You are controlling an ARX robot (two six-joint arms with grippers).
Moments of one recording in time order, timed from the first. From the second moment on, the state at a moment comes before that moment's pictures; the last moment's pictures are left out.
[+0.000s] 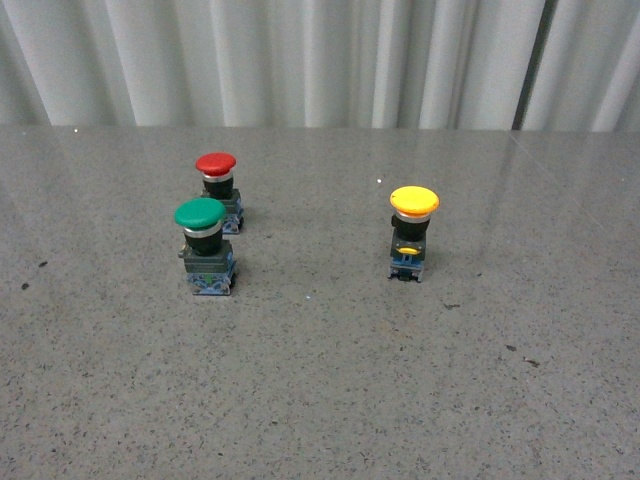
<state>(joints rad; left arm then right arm) 0.00 0.01 0.01 0.00 0.00 0.00 0.00 0.00 0.01 0.00 0.00 0.01</state>
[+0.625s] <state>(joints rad) 0.00 0.01 0.01 0.00 0.00 0.00 0.00 0.00 0.01 0.00 0.00 0.01</state>
